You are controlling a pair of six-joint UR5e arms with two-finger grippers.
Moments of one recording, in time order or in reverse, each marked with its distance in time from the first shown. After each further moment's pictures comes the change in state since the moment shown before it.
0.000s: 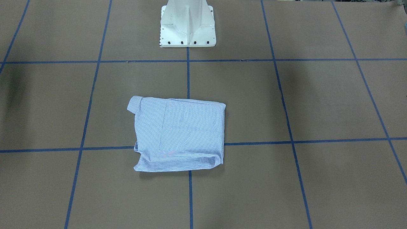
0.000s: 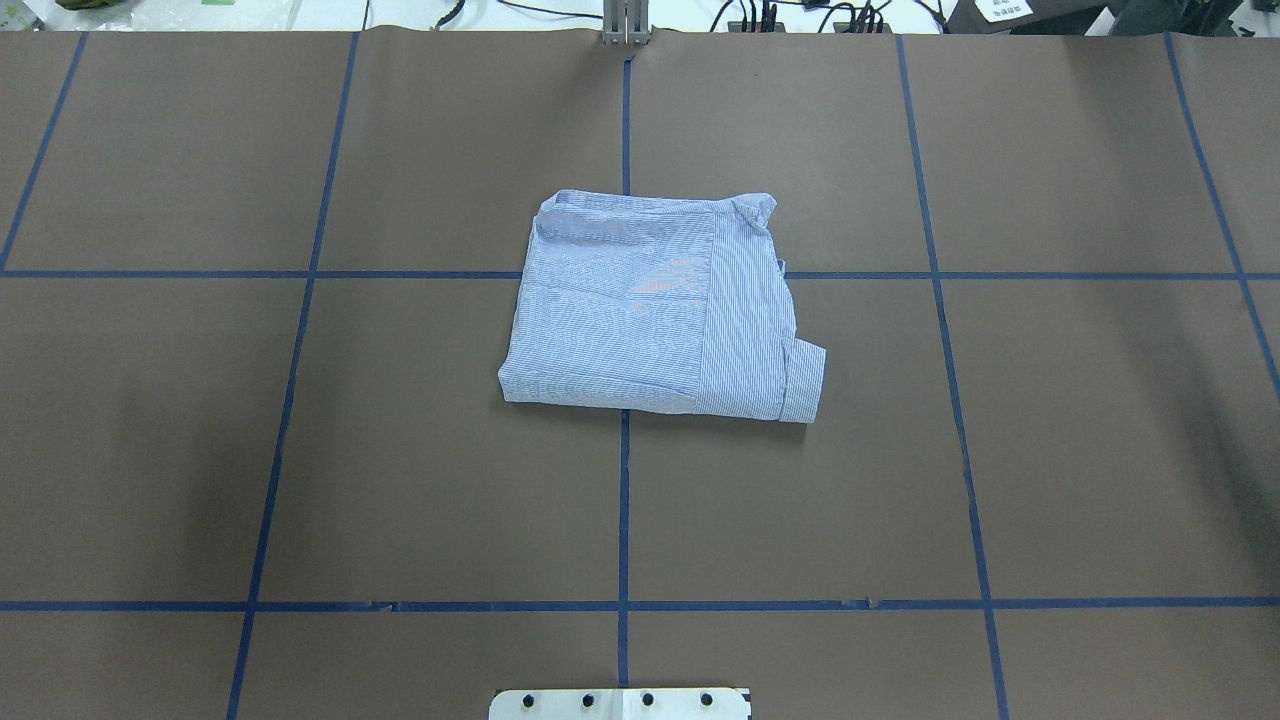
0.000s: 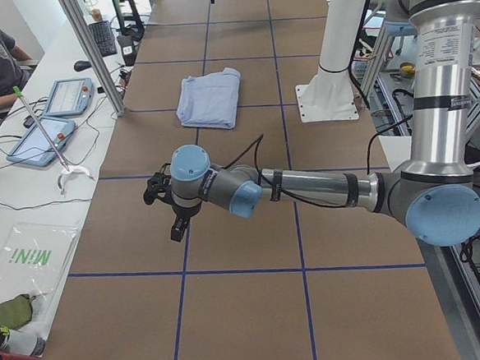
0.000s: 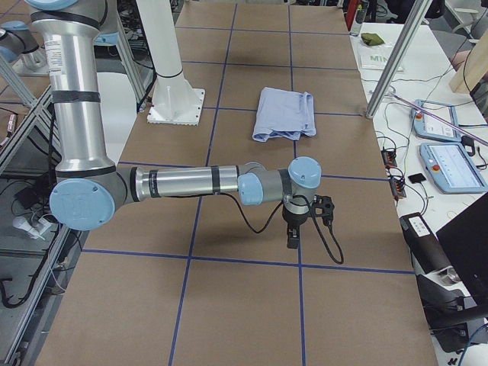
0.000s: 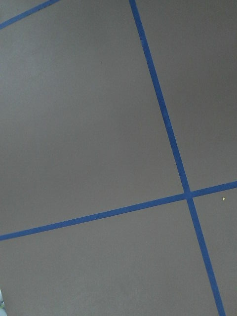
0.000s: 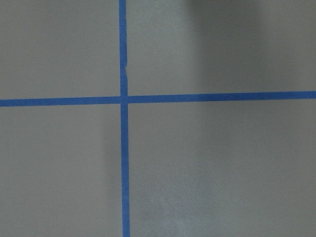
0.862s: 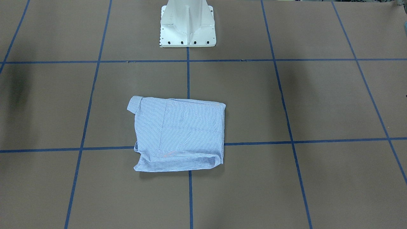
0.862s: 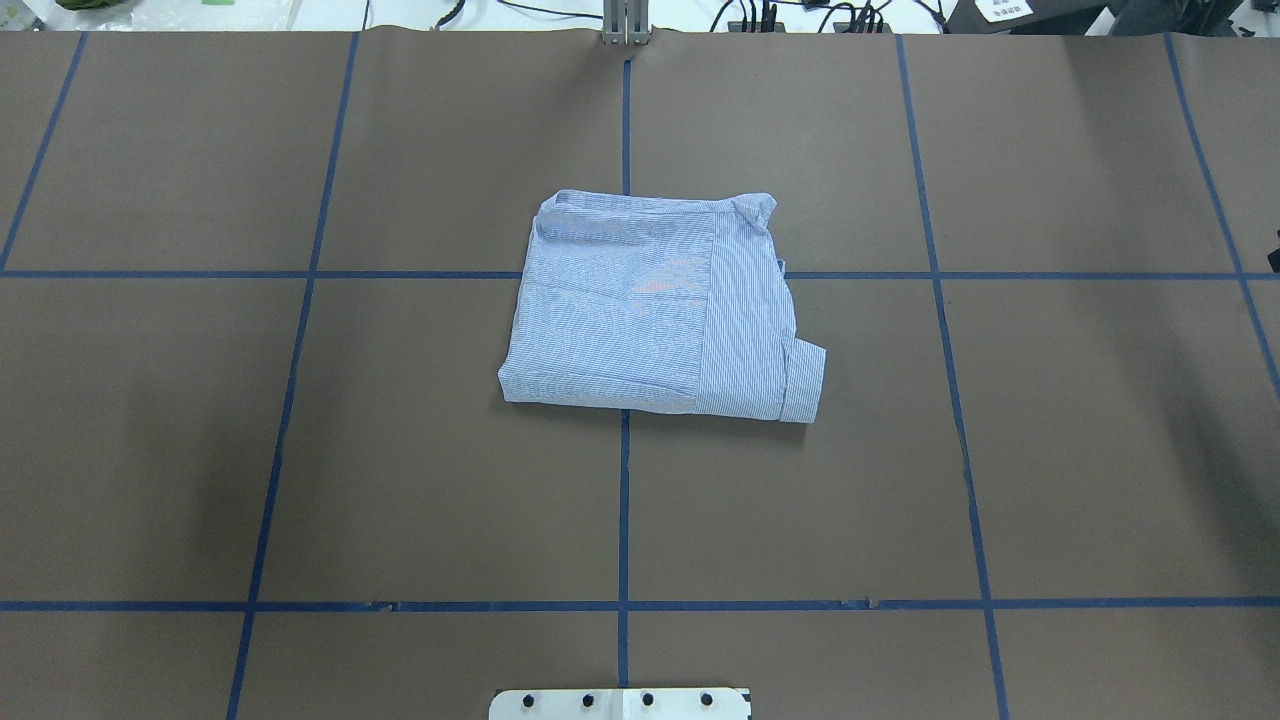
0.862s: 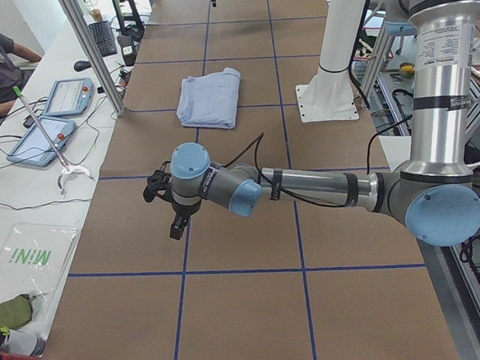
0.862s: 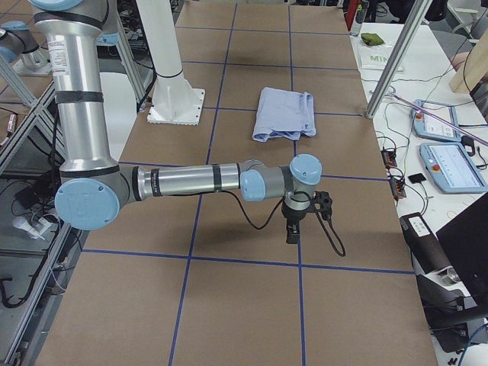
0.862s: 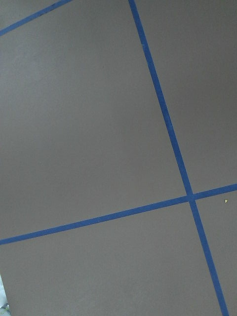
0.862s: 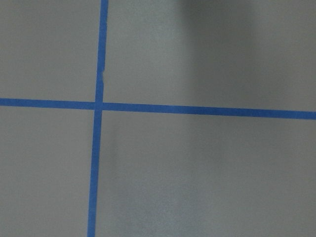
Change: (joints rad) left arm 0.001 0.001 -0.011 -0.003 -0.001 0.005; right arm -0.036 0.002 0.004 -0.014 0.030 -0.044
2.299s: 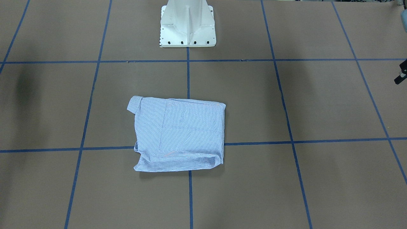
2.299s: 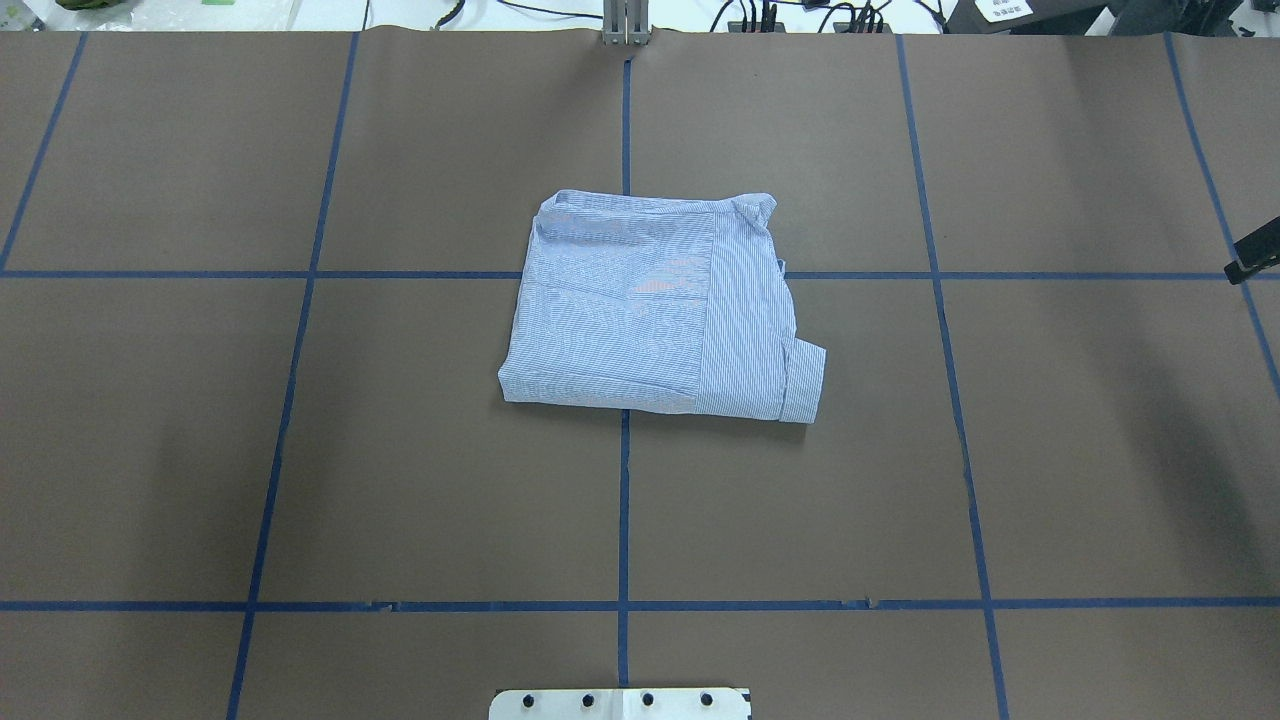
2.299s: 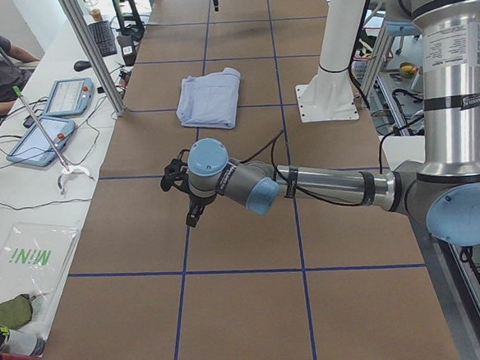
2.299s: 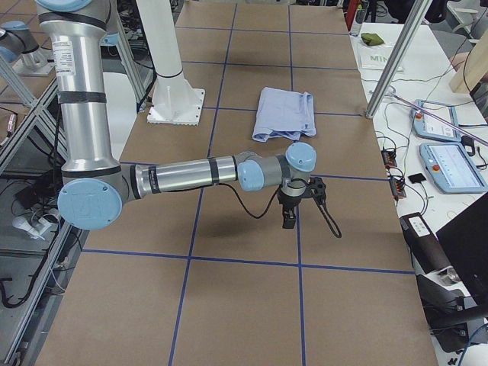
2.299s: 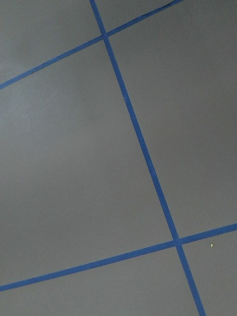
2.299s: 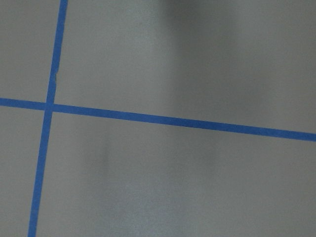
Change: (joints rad) left arm 0.001 0.081 -0.094 -0.036 -0.122 0.002; right arm -0.056 -0.015 0.077 -0.008 0.025 0.012
